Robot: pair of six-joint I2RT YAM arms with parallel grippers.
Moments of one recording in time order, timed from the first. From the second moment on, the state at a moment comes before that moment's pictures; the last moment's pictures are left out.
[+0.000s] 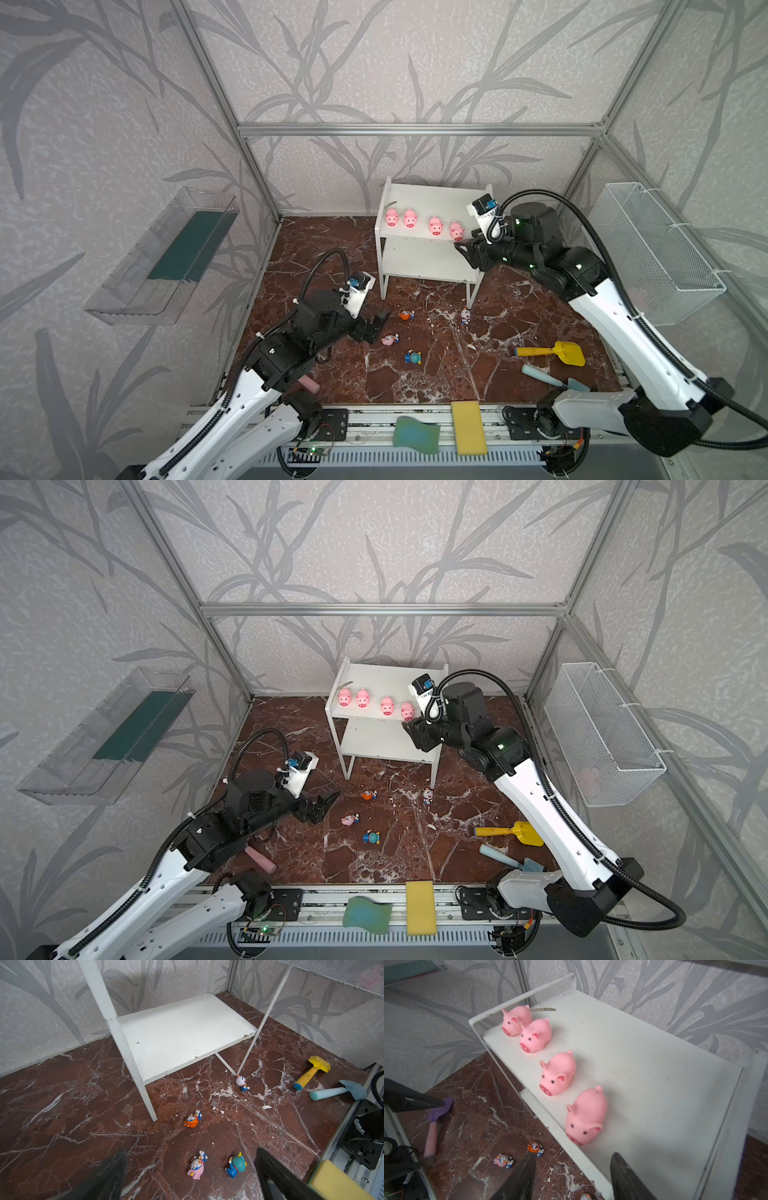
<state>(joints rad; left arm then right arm) -0.65 0.71 0.80 -0.57 0.03 -0.04 0.61 1.24 1.51 -0.74 -0.11 -0.04</state>
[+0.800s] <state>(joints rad) -0.65 0.71 0.72 -0.68 0.00 -0.20 1.07 1.27 0.63 -0.21 -0.12 0.09</state>
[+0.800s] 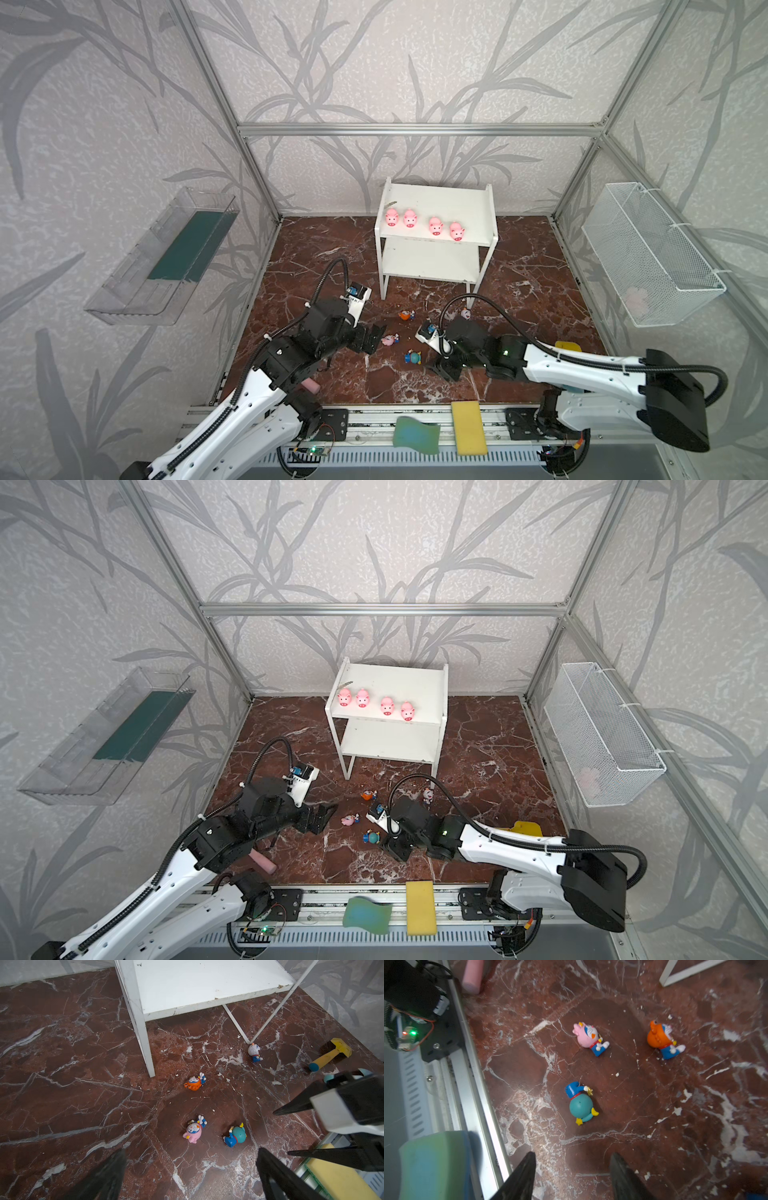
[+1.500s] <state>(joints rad) -0.65 0.76 0.66 -0.67 0.01 -0.29 1.03 1.62 0.64 0.10 -0.20 0.16</state>
